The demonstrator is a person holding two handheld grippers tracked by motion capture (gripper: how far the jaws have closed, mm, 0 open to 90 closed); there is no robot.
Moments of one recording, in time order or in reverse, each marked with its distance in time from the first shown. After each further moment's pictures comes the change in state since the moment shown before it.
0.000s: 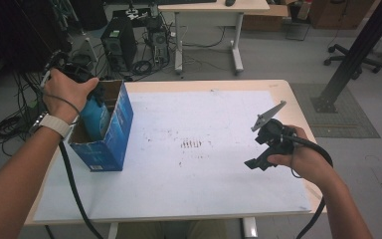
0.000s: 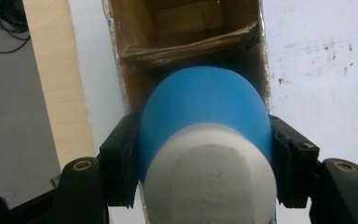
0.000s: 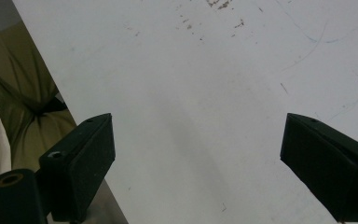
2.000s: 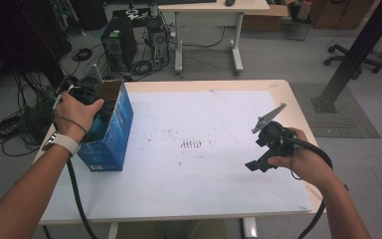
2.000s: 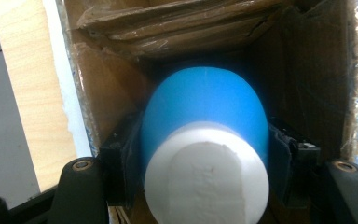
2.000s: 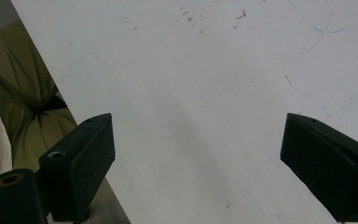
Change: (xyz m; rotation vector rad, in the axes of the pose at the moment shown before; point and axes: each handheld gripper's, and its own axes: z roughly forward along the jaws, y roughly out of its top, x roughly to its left) left arm 0.004 -0.013 0.064 0.000 -0.004 0.019; right arm -0.001 -0.005 0.005 0.011 0.007 0.015
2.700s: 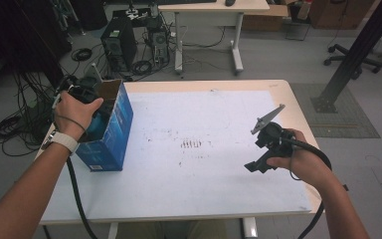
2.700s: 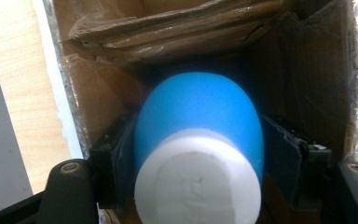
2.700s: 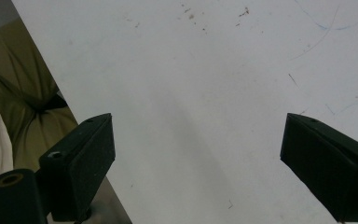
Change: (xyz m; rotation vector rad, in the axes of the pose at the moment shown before) left arm 0.005 0.004 0.003 0.007 -0.035 0.007; right arm 0.001 0.000 0.003 0.005 0.004 0.002
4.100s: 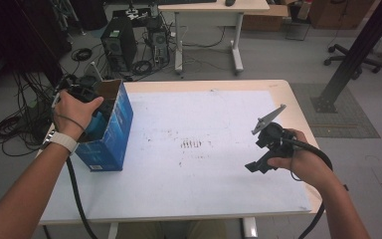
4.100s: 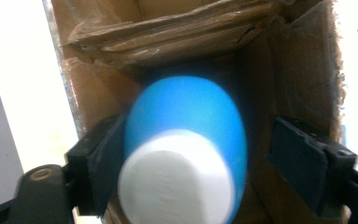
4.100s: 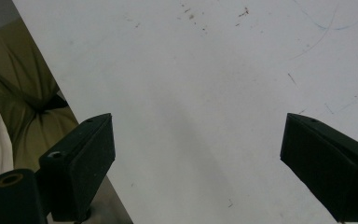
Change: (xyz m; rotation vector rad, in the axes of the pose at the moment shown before) left arm 0.000 -0.001 -0.008 -0.015 -0.020 0.008; right arm 0.001 -0.001 -0.002 -0.003 -0.003 -0.002
